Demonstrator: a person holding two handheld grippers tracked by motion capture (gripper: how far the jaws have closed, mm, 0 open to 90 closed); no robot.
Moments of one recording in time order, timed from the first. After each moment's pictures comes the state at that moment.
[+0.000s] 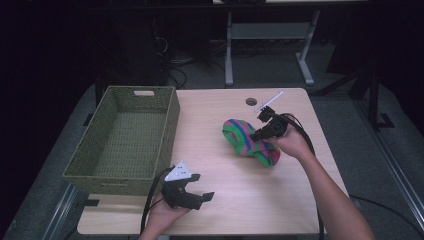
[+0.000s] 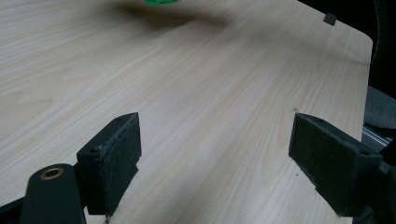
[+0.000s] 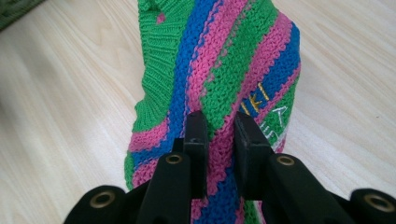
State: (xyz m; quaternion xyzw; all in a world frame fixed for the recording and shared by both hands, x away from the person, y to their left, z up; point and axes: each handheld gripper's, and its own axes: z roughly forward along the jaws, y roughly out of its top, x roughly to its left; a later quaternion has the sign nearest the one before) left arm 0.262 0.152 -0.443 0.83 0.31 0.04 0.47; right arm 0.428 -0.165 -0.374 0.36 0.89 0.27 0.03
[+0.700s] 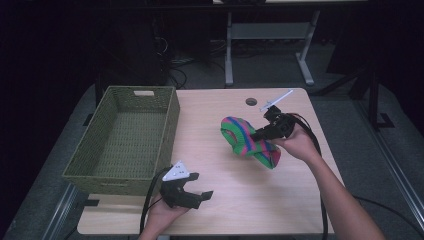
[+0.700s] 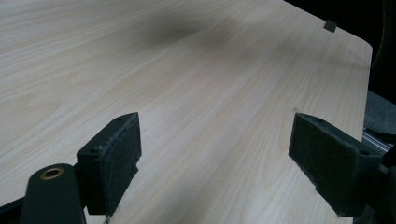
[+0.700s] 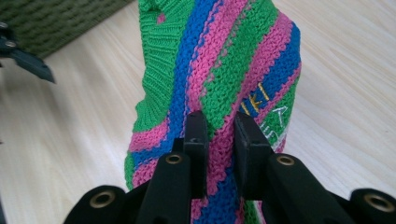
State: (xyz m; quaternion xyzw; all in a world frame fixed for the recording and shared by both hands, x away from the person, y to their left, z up) left arm 0.262 0.155 -0.441 0.82 0.31 0.05 0.47; right arm 0.404 -0.172 -0.349 0.33 0.88 0.33 0.01
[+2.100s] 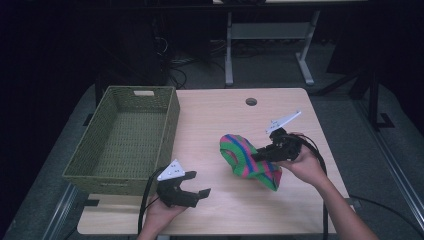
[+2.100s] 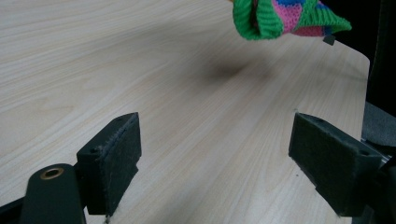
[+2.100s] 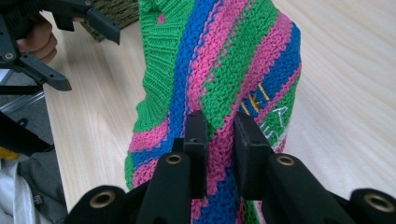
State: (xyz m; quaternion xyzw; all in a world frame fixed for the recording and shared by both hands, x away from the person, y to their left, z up) left arm 0.262 0.163 -0.438 0.81 0.32 0.05 0.49; right arm 0.348 -0.179 -0.365 0.29 0.88 0.36 -0.01
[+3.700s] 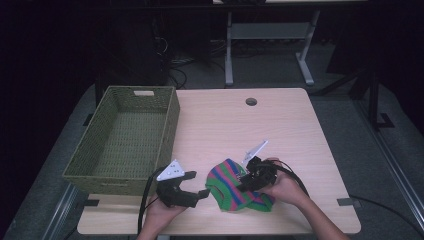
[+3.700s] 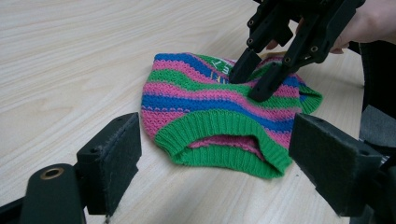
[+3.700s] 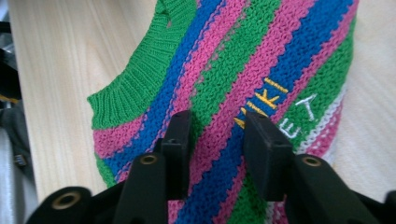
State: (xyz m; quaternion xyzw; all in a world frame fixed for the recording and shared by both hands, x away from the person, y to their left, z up) left arm 0.261 0.163 -0.438 0.81 0.32 0.05 0.50; right arm 0.326 -0.128 -0.448 0.24 0.93 0.29 -0.05
